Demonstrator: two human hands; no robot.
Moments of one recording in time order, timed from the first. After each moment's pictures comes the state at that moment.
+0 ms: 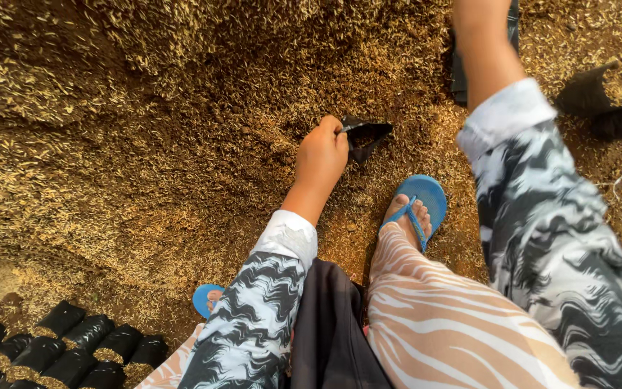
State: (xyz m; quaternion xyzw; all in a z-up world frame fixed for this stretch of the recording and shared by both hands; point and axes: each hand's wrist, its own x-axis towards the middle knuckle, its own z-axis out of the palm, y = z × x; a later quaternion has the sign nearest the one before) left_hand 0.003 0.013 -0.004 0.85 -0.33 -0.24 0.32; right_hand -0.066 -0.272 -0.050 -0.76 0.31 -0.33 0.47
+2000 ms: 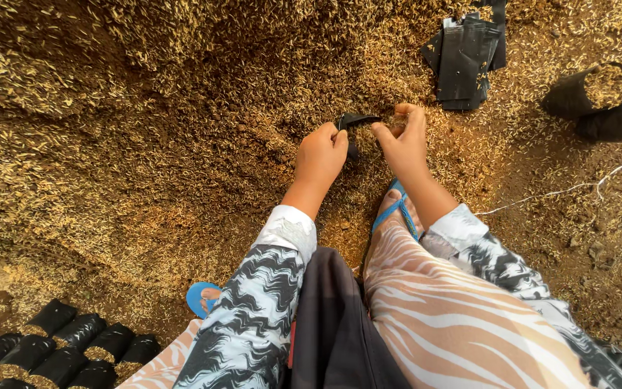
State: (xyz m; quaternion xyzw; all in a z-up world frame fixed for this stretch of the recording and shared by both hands) left_hand -0.006 0.011 -0.008 0.86 -0.27 -0.30 0.31; right_hand -0.139 -0.112 -0.041 -0.70 0.46 -0.19 0.52
